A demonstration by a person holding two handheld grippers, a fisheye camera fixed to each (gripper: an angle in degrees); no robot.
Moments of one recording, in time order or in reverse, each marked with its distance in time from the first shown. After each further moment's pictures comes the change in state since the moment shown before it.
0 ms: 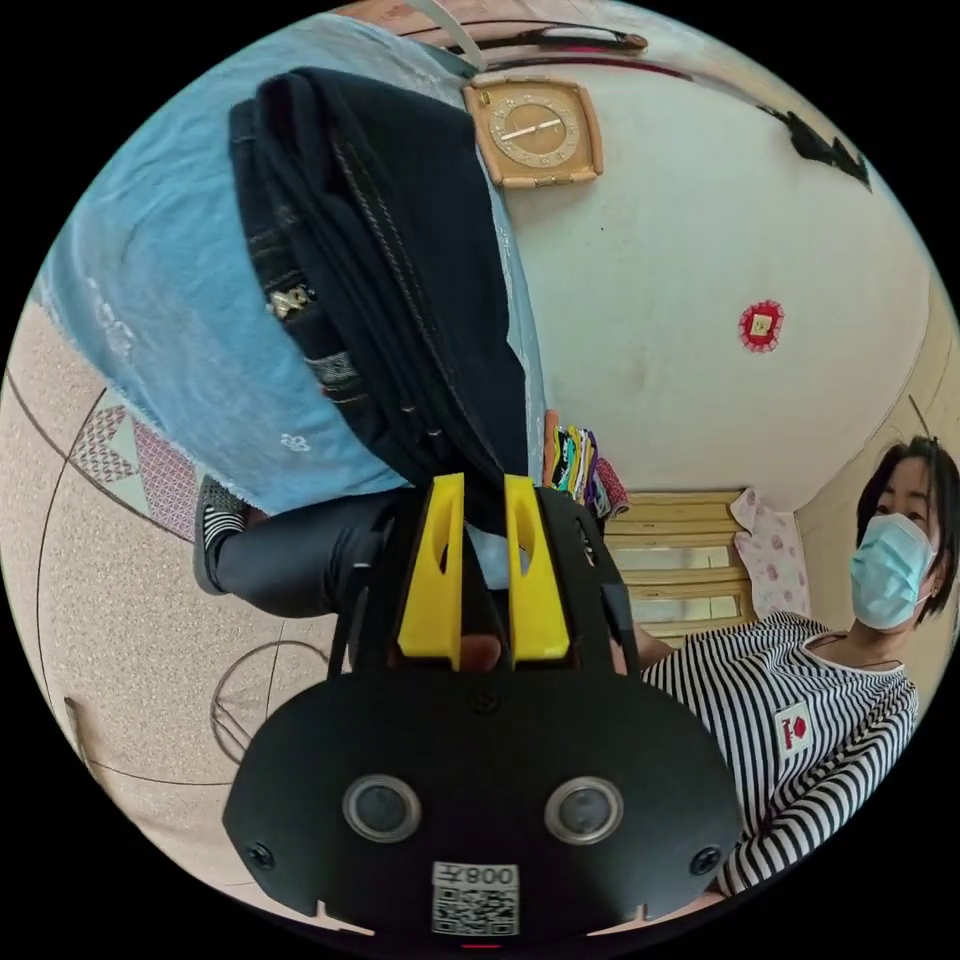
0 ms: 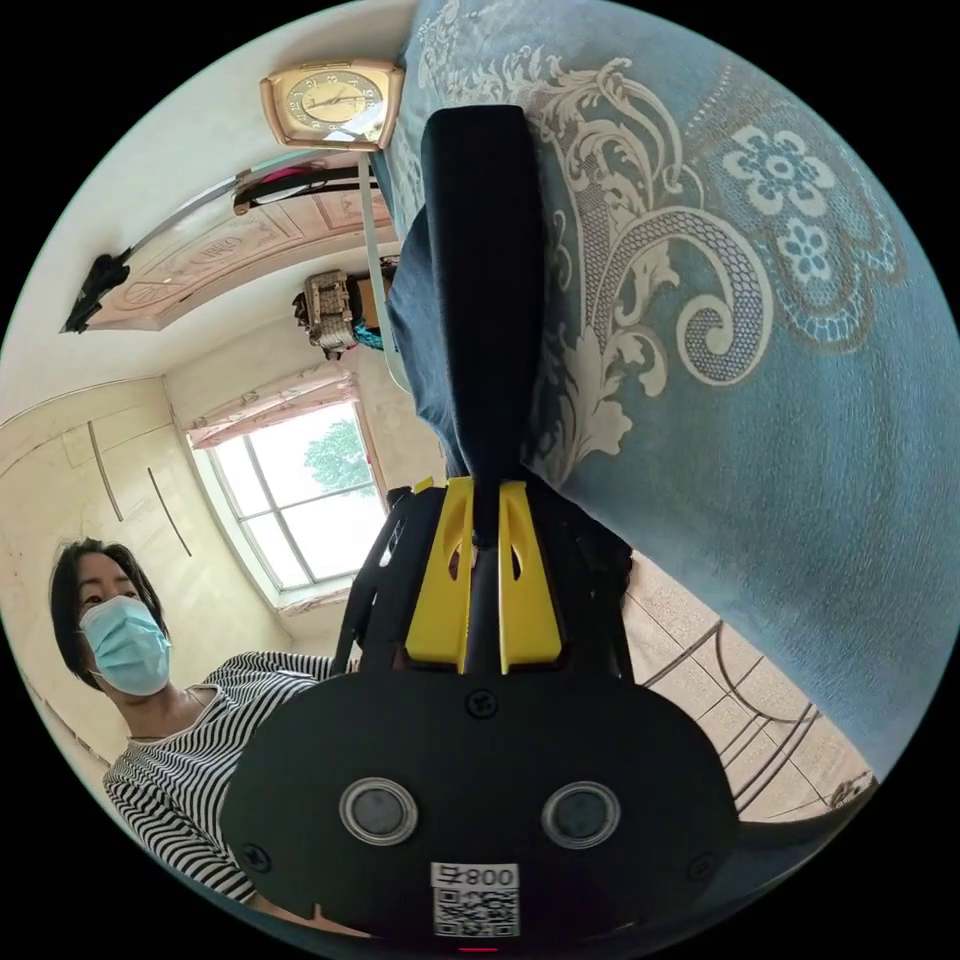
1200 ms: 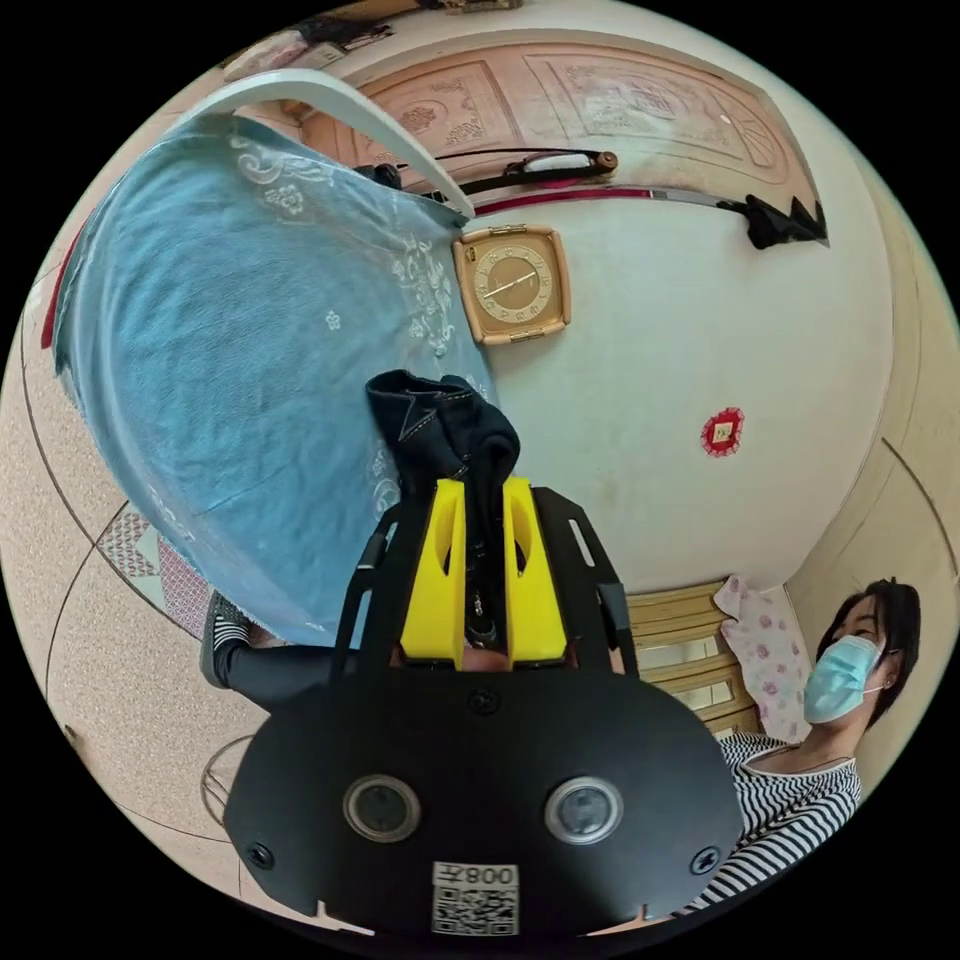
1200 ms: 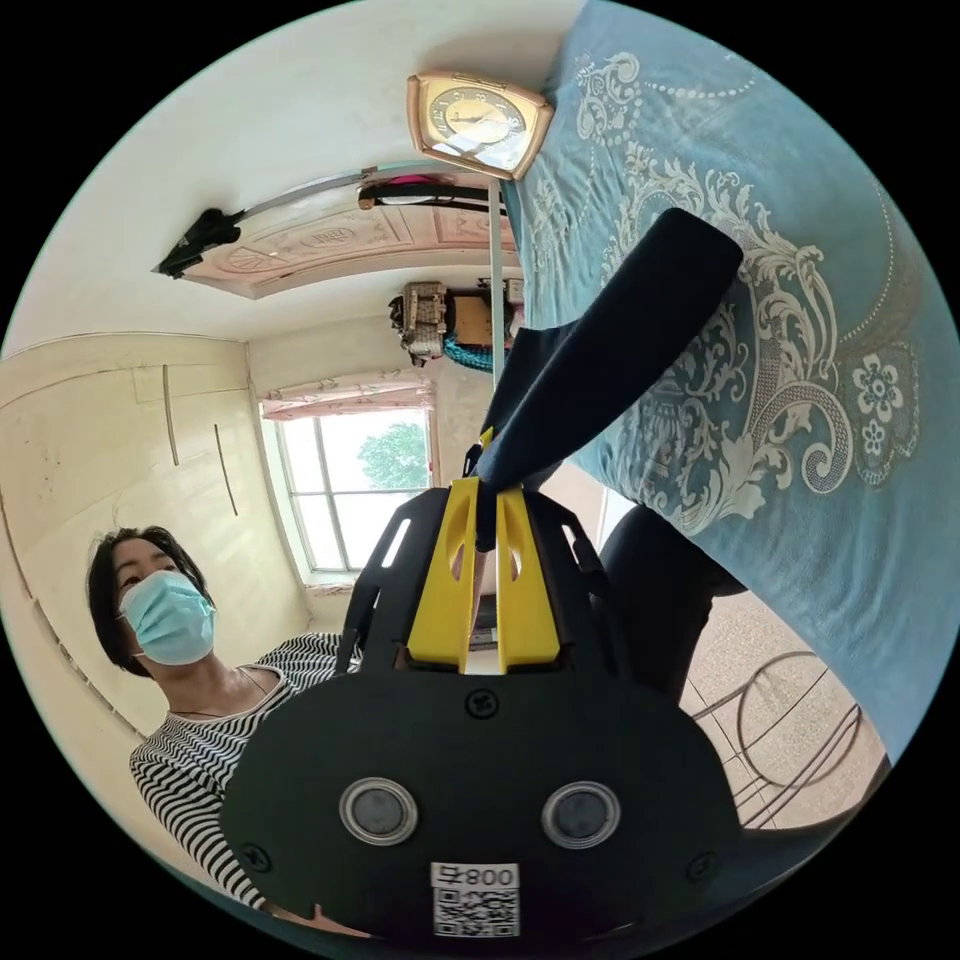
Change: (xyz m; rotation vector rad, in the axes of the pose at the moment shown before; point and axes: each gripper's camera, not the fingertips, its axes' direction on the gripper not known) left arm 0.090 0.009 0.184 0.242 0.058 0.054; right arm -0.516 0.020 -0.018 0.082 -0.171 -0.200
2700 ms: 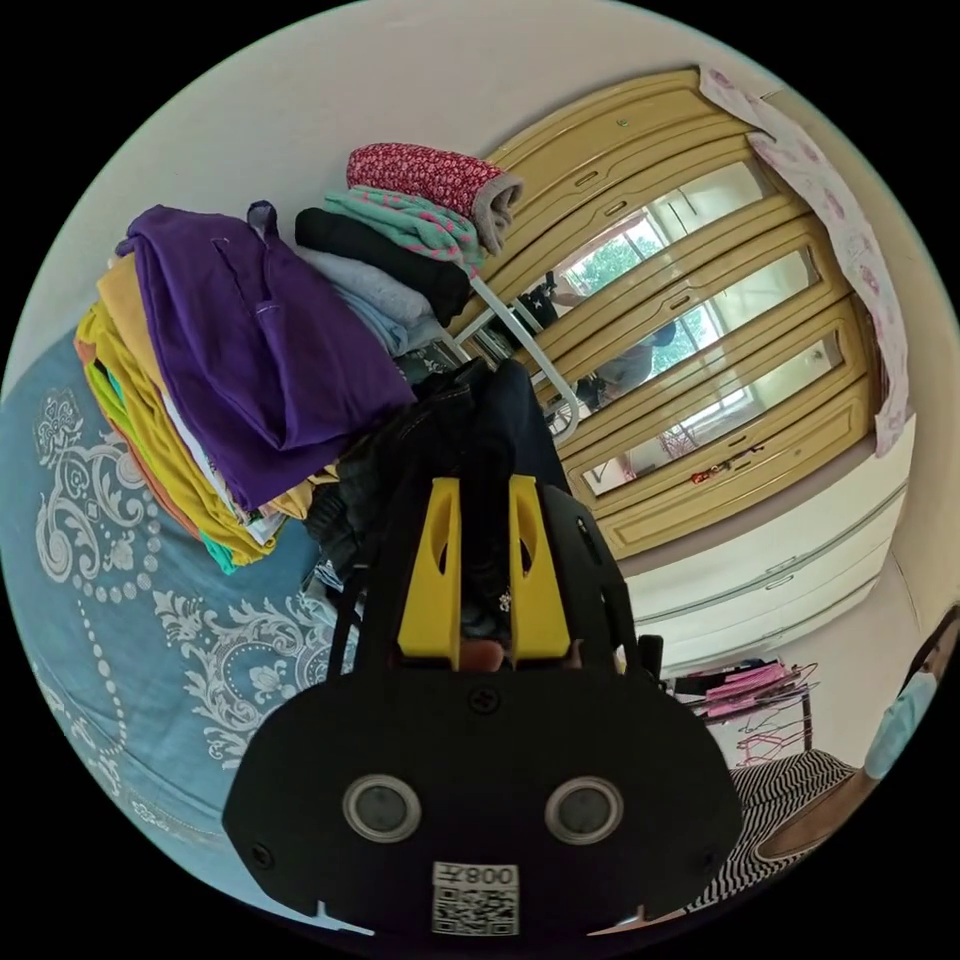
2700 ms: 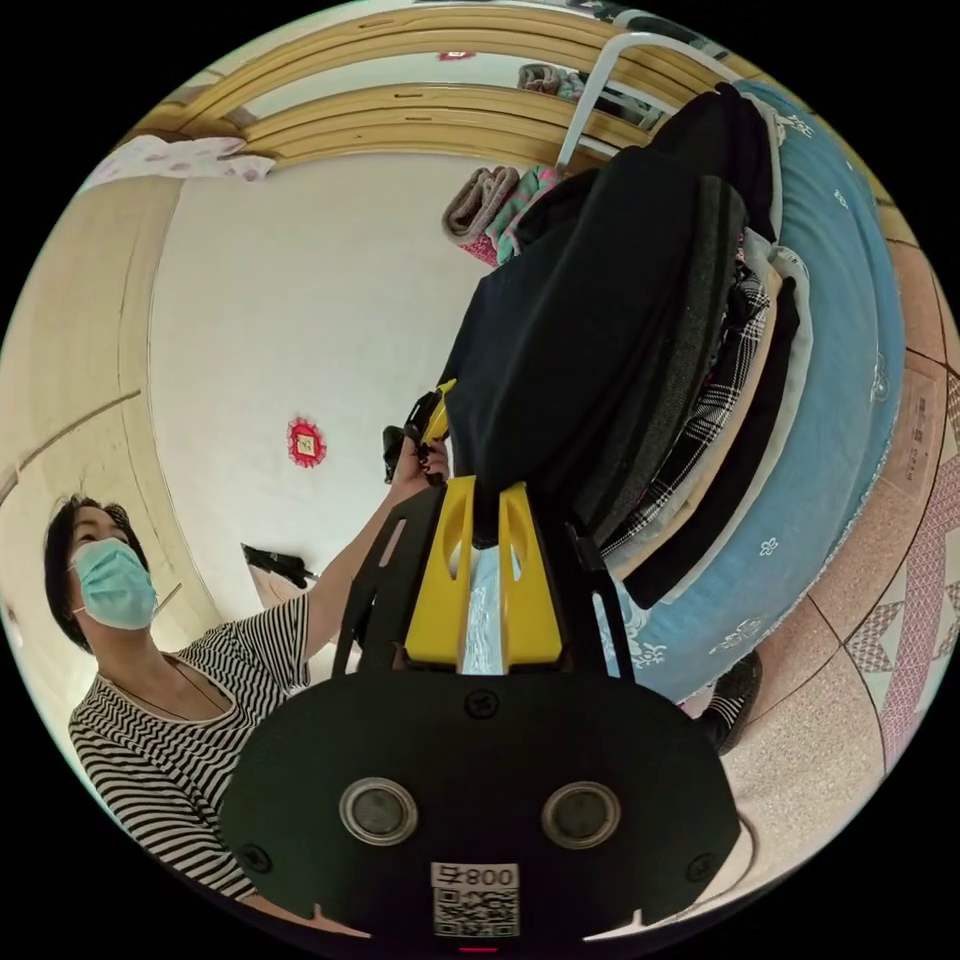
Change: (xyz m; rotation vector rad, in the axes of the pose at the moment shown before) left arm 0.345 0.612 1.063 -1.125 0.128 0.851; right arm -0.434 0.357 -0.346 1.355 0.160 -0.122
